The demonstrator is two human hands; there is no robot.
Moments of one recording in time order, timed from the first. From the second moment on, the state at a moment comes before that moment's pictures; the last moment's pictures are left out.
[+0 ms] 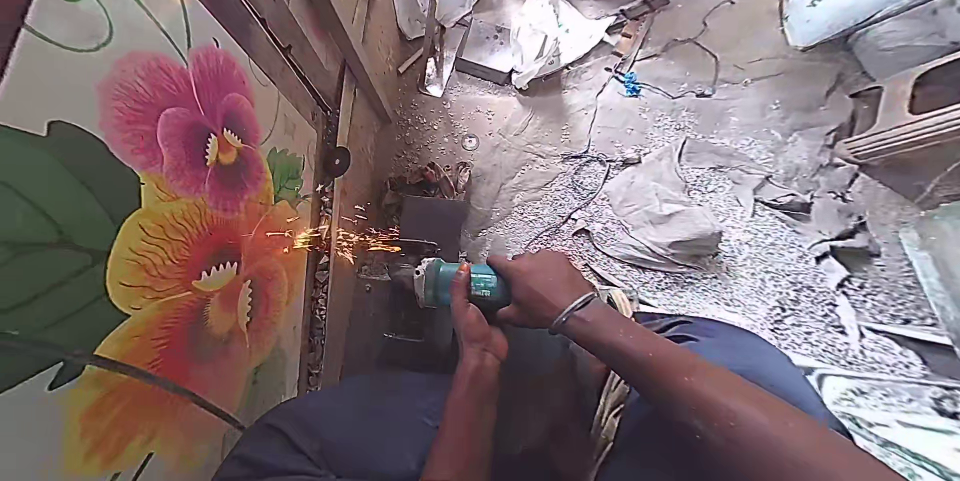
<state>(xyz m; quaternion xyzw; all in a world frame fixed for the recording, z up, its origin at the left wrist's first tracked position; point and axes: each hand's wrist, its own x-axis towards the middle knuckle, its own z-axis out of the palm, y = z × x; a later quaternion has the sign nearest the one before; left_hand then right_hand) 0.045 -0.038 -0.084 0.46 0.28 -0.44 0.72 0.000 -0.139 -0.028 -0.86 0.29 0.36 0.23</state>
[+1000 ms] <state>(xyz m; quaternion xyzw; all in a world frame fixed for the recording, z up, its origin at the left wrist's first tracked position) 0.047 -0.034 -0.089 0.40 0.22 -0.45 0.77 0.003 -0.133 -0.008 -0.87 0.30 0.33 0.22</state>
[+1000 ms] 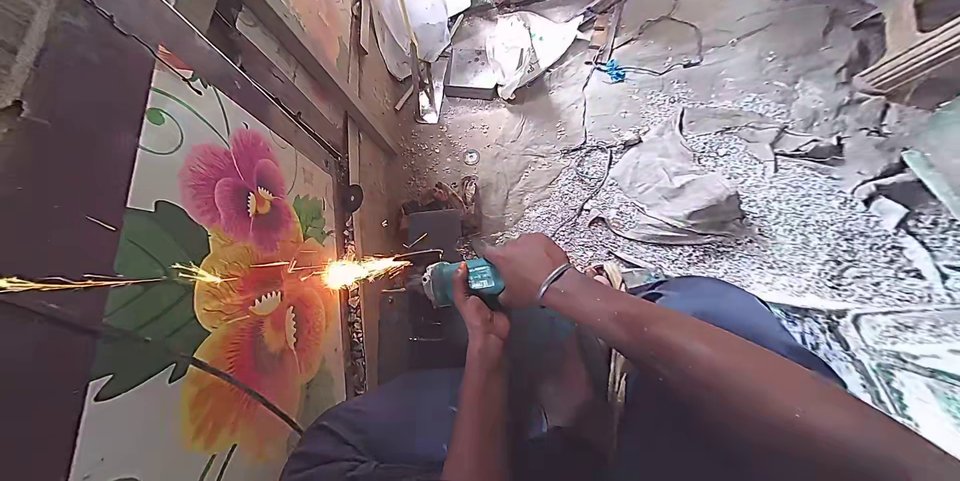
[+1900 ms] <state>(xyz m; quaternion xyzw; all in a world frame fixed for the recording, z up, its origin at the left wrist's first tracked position) 0.041 -0.023 -0.100 0.36 0.18 -0.46 0.79 -0.004 -0.114 -0.003 -0.87 0.32 0.30 0.22</state>
